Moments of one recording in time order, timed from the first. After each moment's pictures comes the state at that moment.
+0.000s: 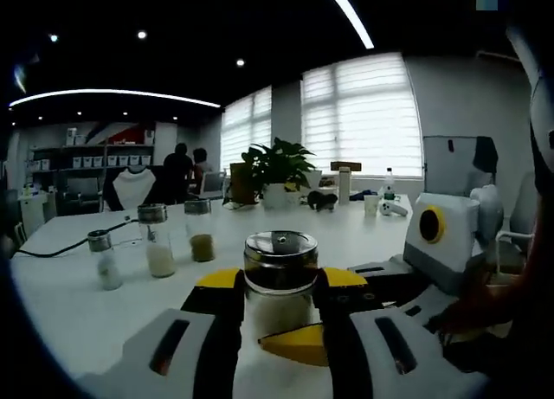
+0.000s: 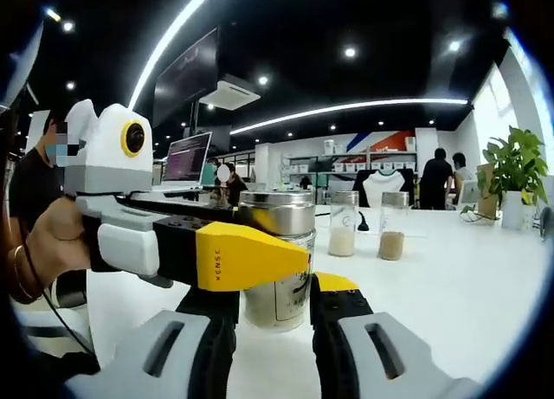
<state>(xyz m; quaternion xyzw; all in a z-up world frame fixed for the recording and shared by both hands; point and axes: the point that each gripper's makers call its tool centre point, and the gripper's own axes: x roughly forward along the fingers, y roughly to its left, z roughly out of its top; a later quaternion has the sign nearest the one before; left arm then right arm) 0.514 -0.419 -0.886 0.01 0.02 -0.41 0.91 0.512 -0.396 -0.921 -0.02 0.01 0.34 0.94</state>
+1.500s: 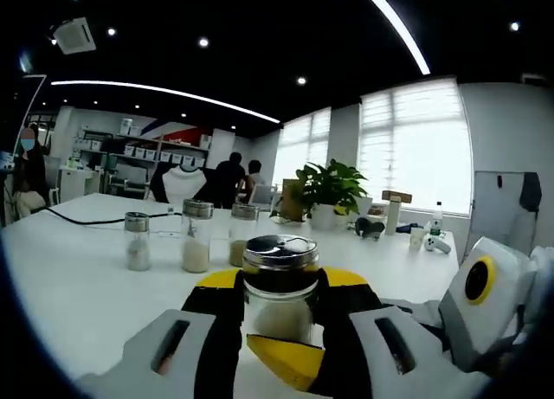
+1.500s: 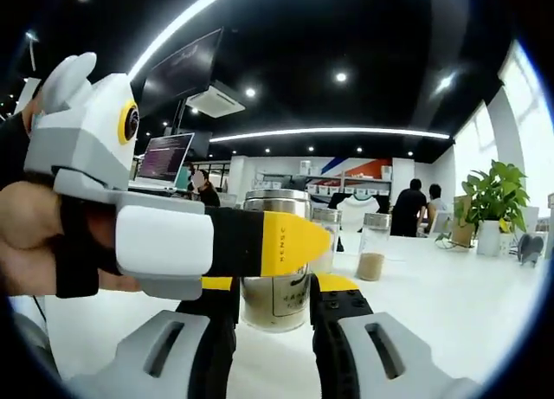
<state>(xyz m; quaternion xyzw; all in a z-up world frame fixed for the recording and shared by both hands) 0.534 -0.403 -0.883 -0.07 0.00 -0.29 0.95 0.531 -0.392 -0.917 -0.06 -0.04 0.28 0.96</state>
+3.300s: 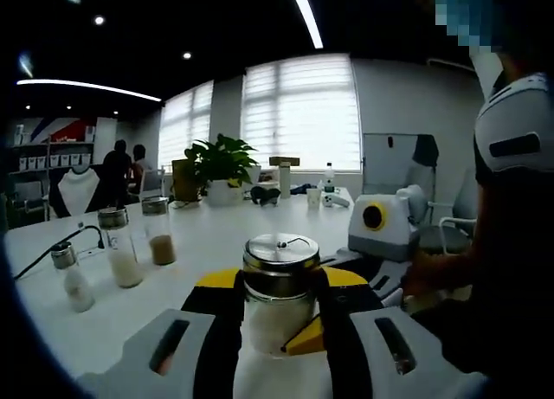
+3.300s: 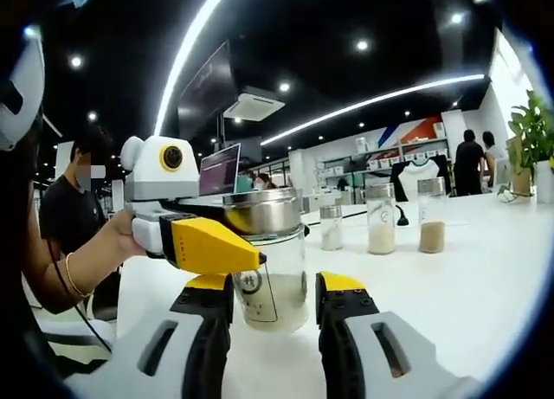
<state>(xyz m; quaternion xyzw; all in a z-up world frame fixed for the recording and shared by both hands) 0.502 -0.404 -0.888 0.02 0.03 -0.56 0.83 0.501 -0.374 -0.922 0.04 0.01 0.44 0.90</state>
